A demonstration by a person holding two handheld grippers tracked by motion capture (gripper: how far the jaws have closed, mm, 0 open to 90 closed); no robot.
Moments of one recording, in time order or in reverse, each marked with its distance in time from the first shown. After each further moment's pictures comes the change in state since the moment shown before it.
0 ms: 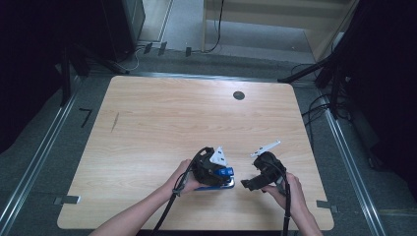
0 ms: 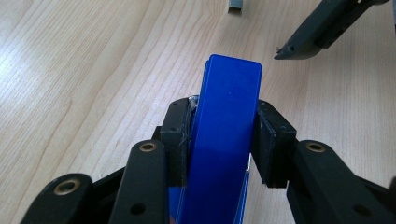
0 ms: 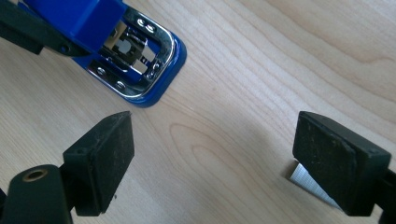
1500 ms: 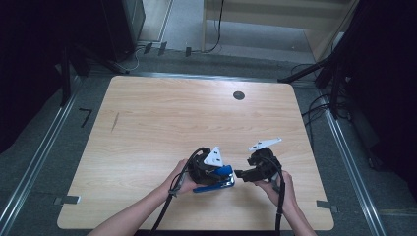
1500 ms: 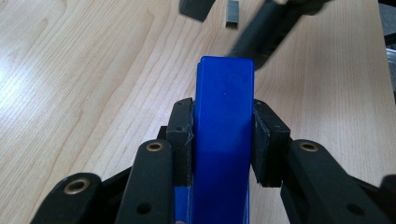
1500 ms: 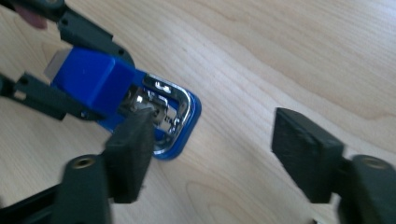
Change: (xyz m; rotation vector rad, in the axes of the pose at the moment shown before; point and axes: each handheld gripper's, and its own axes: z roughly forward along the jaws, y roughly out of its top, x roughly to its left) left arm 0.000 -0.006 -0.008 -0.065 0.012 0.042; right arm 0.004 0.013 0.004 -0.173 0.040 0.049
